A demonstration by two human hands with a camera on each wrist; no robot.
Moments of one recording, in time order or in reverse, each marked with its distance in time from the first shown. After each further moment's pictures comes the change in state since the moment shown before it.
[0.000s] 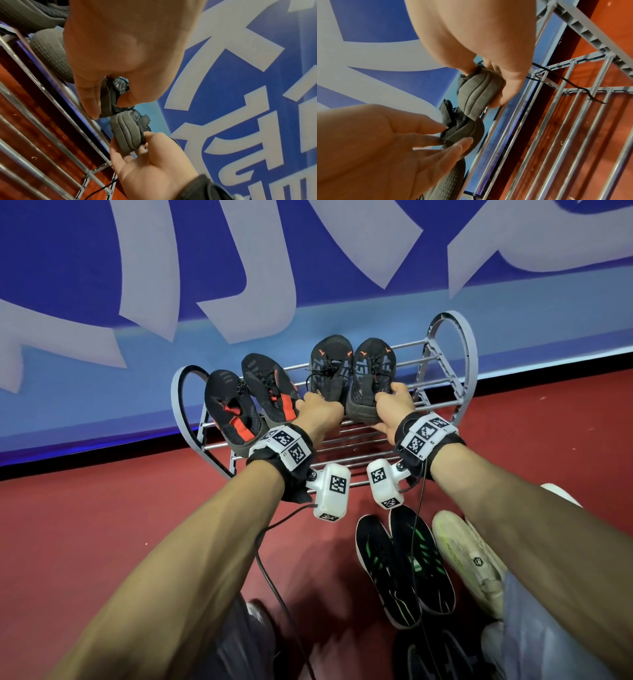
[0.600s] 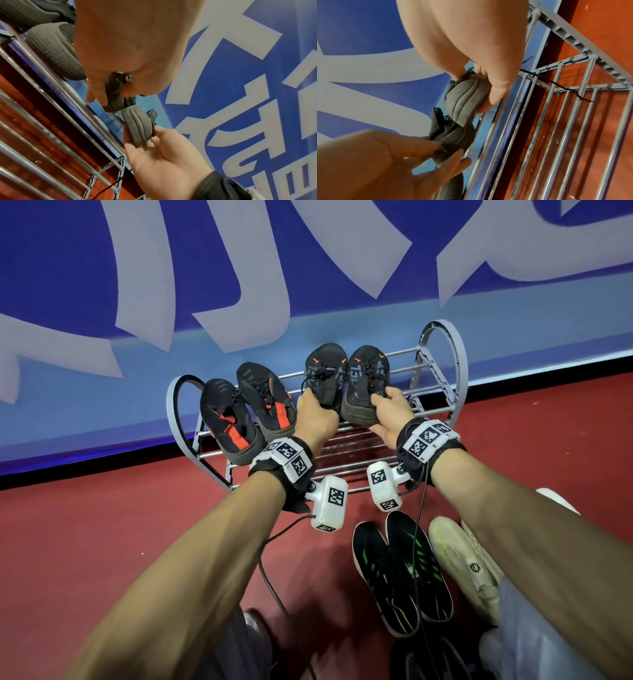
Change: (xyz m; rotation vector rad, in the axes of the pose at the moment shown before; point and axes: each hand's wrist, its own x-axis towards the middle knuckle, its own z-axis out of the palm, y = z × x) left_hand -0.006 0.004 0.006 -0.143 0.011 0.221; right_hand 0.009 -0.003 -0.009 0.074 -0.083 -0.001
